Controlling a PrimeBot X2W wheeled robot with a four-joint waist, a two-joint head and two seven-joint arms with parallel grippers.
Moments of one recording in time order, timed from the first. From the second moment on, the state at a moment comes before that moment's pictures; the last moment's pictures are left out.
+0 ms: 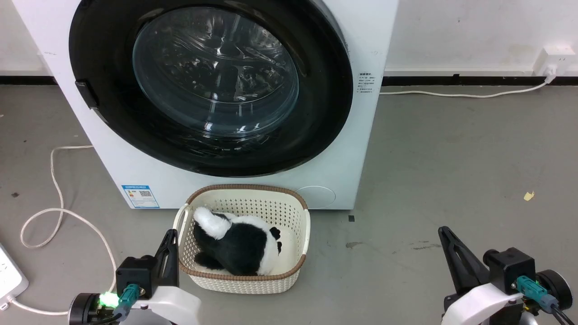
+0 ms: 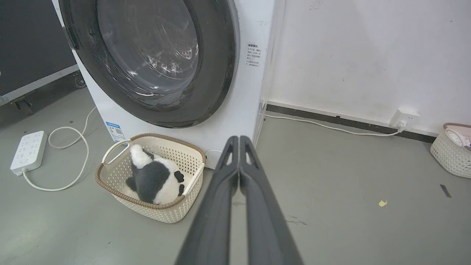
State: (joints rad) left arm 0.02 0.05 0.00 0.00 0.00 0.00 0.00; right arm 0.01 -0.06 0.00 0.00 0.01 0.13 0.00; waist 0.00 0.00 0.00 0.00
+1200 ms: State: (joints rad) left arm 0.02 0.05 -0.02 0.00 -0.01 0.02 -0.04; right arm 0.01 -0.06 0.00 0.00 0.07 0.13 -0.04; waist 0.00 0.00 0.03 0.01
